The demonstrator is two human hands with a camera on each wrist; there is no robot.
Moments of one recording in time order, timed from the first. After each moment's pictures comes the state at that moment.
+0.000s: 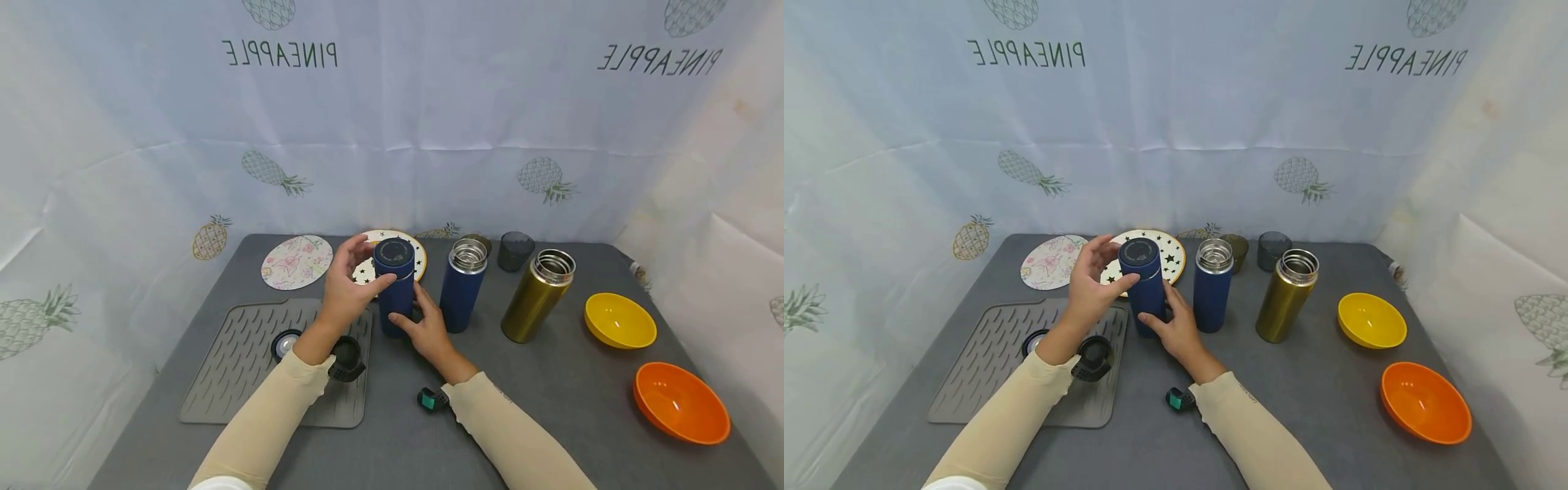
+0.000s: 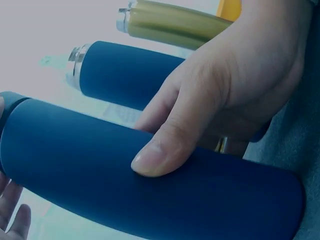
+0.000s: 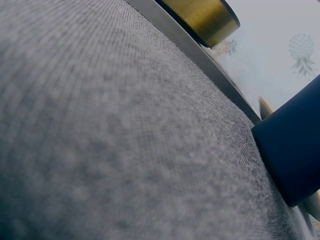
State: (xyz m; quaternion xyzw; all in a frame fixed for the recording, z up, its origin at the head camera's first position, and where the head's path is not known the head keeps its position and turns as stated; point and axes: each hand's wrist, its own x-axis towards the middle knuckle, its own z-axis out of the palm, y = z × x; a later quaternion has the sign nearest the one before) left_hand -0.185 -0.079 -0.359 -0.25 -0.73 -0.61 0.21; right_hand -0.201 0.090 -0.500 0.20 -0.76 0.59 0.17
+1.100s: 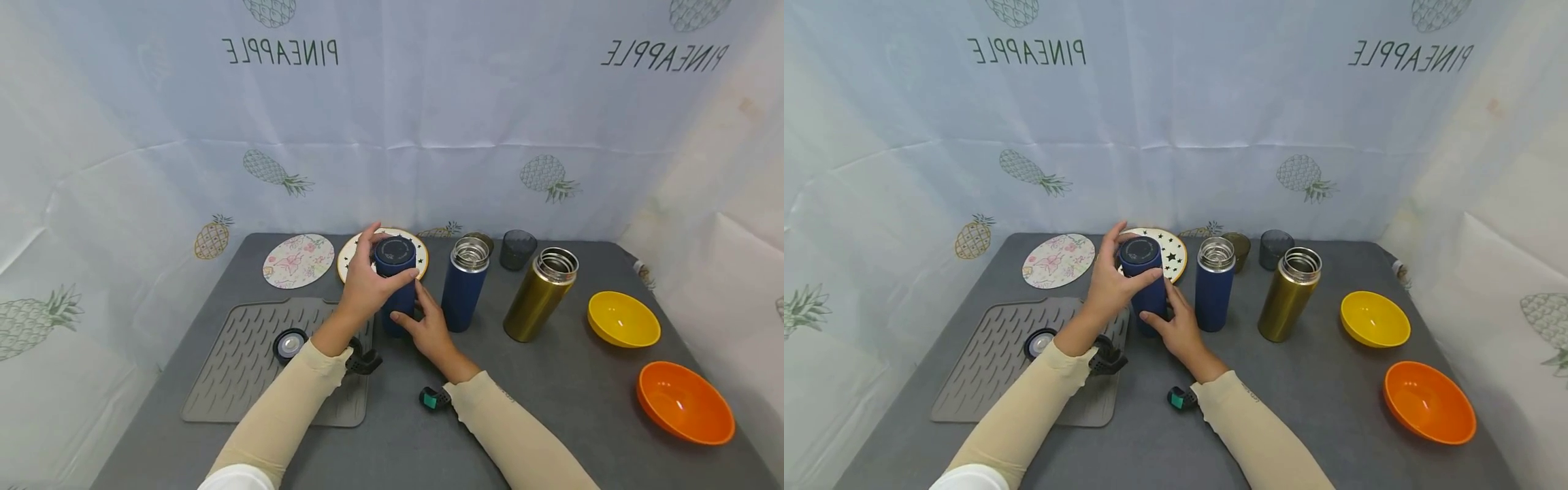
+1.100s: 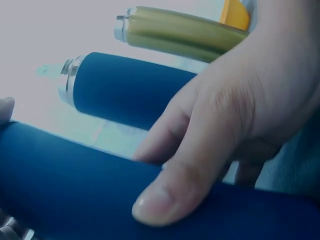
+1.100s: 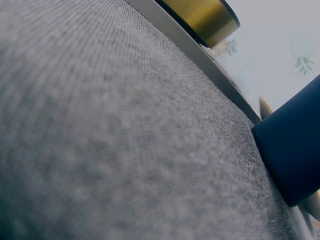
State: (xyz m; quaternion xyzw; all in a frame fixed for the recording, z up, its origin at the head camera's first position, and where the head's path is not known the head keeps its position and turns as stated) left_hand -0.217 -0.058 -0.383 -0.21 -0.77 -0.58 0.16; right_hand -0.199 0.090 -0.498 0.19 -0.77 0.59 0.15
